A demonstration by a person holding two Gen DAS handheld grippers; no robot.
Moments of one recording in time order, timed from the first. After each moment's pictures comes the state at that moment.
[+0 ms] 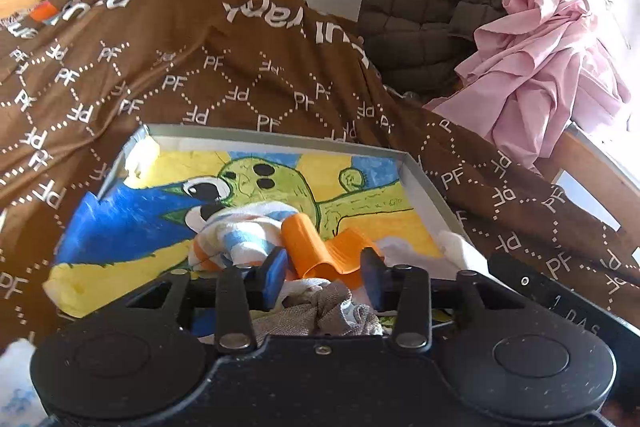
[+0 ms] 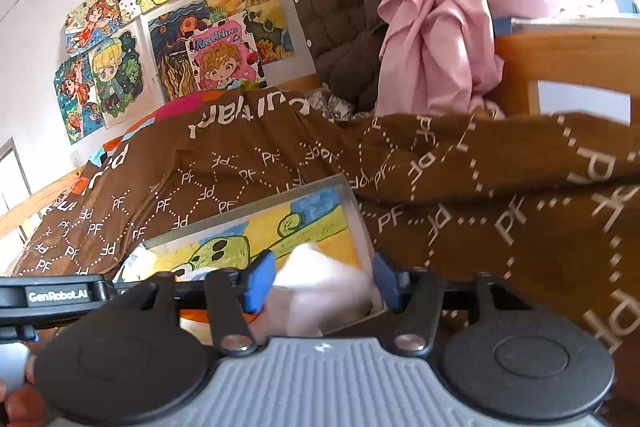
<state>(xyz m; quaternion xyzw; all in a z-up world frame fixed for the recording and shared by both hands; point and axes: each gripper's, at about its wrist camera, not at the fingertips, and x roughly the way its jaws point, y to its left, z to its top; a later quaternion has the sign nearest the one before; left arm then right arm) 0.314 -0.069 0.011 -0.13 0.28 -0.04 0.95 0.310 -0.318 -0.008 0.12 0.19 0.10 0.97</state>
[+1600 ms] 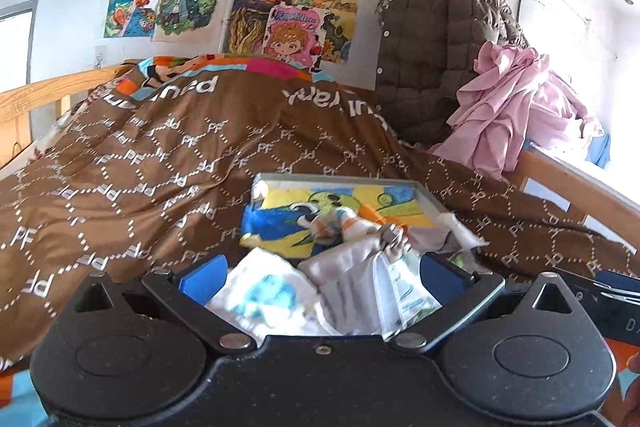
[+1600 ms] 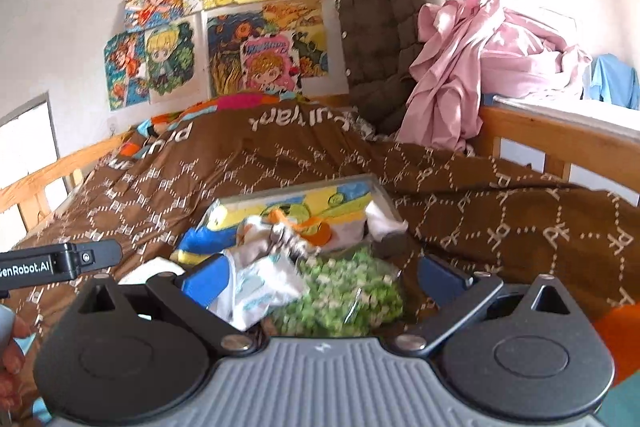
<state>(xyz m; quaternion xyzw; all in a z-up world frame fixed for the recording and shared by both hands) 0.065 -0.006 0.063 -0.08 0.19 0.00 0.98 0.071 -0.262 0.052 0.04 0.18 0.09 0.98</state>
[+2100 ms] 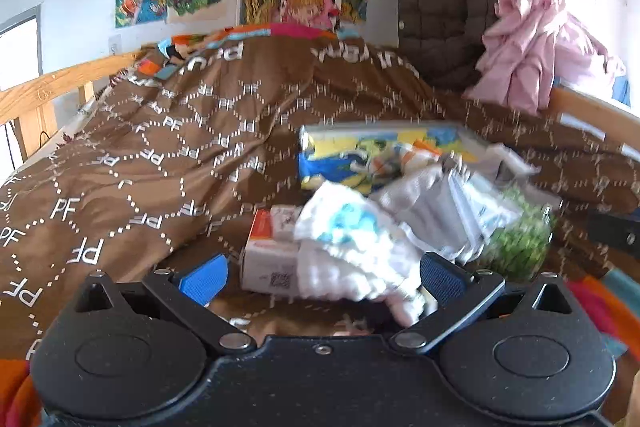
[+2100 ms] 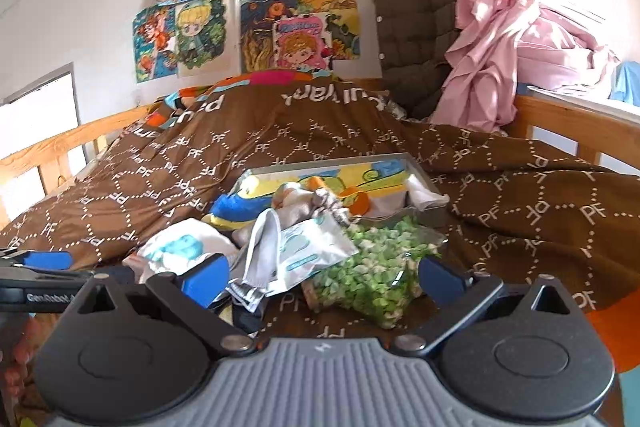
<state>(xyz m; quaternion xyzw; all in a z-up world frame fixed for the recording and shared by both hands) 0.053 0.033 0.017 -0.02 0.25 0.03 0.97 0.056 -0.223 0.029 0.01 0.19 0.13 0.97</state>
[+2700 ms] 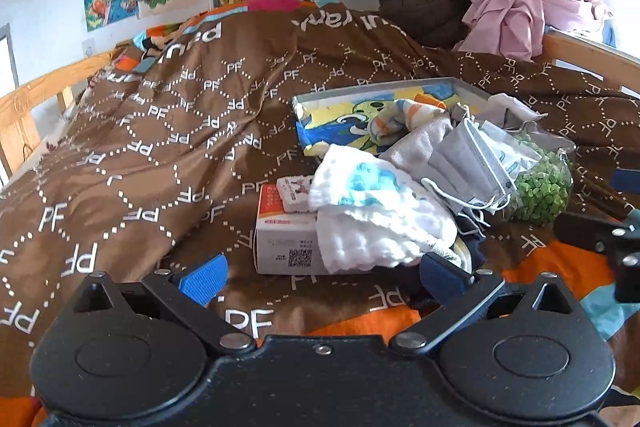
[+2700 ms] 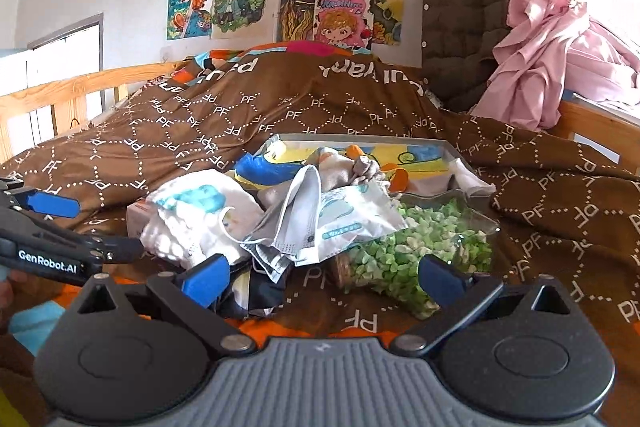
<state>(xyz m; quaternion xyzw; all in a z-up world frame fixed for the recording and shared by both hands) 0.070 0.046 -0.003 0.03 0.28 0.00 0.96 0.076 -0.183 -0.010 -0.06 0.19 0.16 0.97</state>
